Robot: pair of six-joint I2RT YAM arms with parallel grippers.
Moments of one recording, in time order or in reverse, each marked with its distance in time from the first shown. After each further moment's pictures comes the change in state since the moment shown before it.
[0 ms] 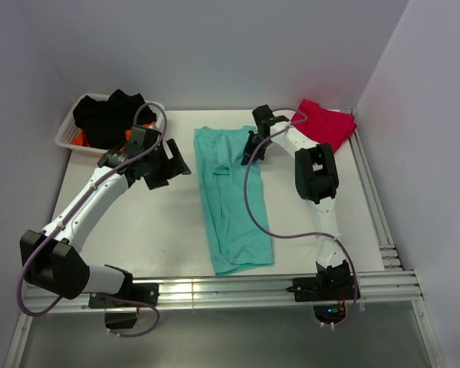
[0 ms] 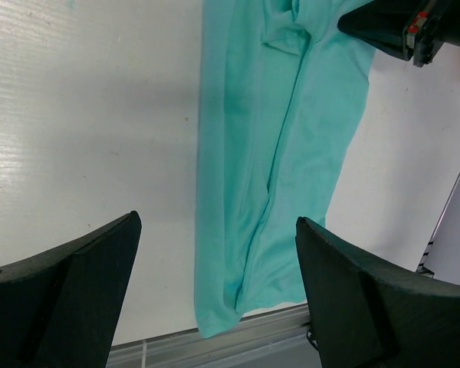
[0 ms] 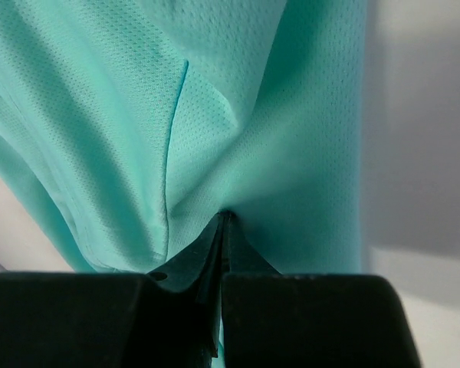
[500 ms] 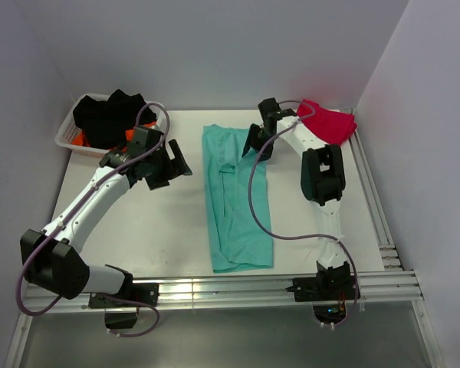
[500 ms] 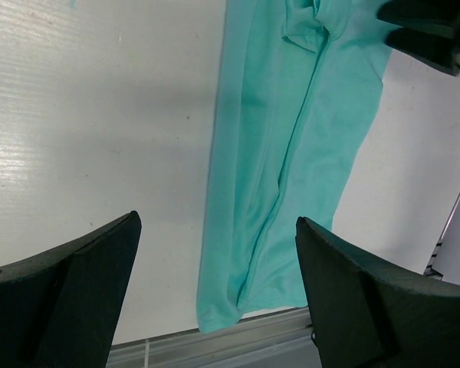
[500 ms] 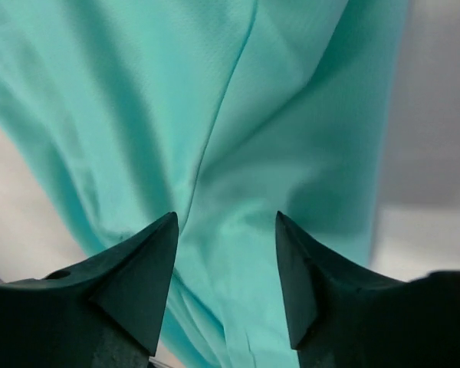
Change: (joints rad) left arm -0.021 0.004 0.002 0.000 -0.017 0.004; right arm -0.039 -0.056 0.008 -0.067 0.034 -0.042
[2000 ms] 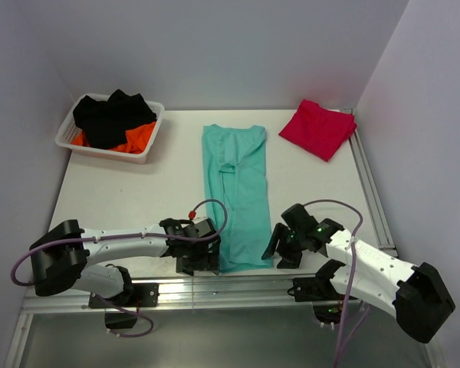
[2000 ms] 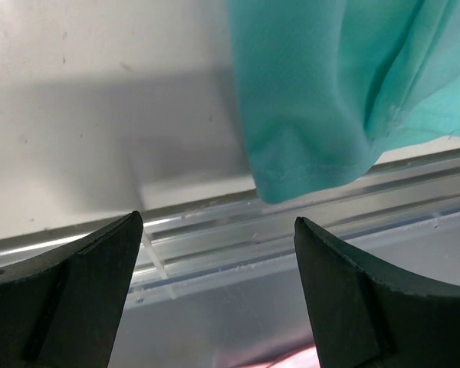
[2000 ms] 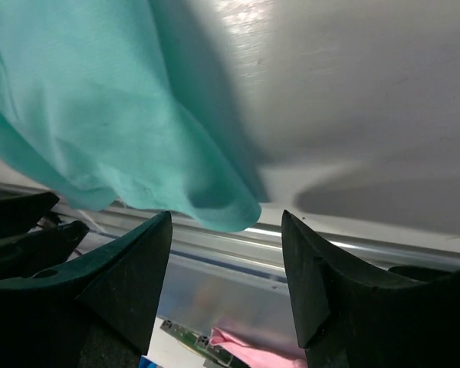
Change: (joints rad) left arm -0.769 0.001 -0.500 0.092 -0.048 -0.397; right arm 0.359 -1.431 -1.581 0.143 -0.008 0.492
